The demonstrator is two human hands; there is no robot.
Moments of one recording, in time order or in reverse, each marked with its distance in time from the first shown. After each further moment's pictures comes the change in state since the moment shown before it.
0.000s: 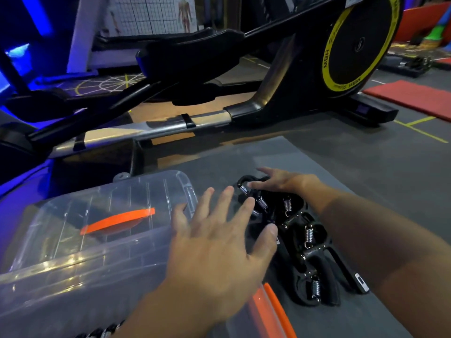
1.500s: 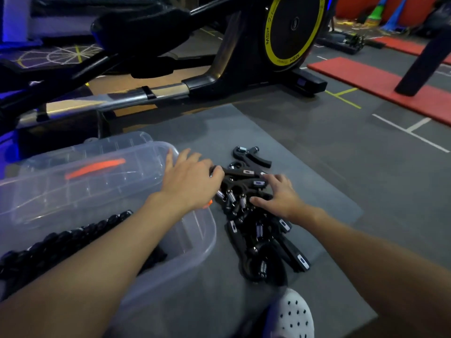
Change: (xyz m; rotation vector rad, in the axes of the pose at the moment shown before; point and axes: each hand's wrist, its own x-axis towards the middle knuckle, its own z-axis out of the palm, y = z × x) left_hand -0.065 0.061 0.004 -0.063 0.016 0.094; right_hand -0.287 0.102 0.102 0.191 0.380 0.017
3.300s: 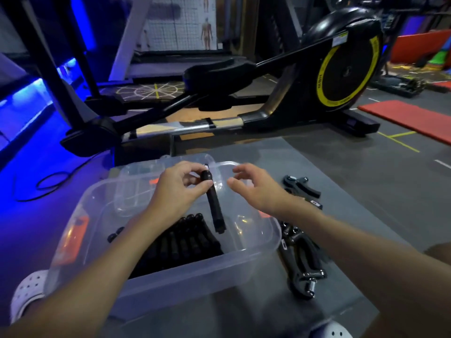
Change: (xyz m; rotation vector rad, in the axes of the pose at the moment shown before) left_hand -0.112 -0.120 -0.079 -0.783 0.462 -0.003; right_hand -0.065 -0.242 -0.004 0.370 -0.156 -0.364
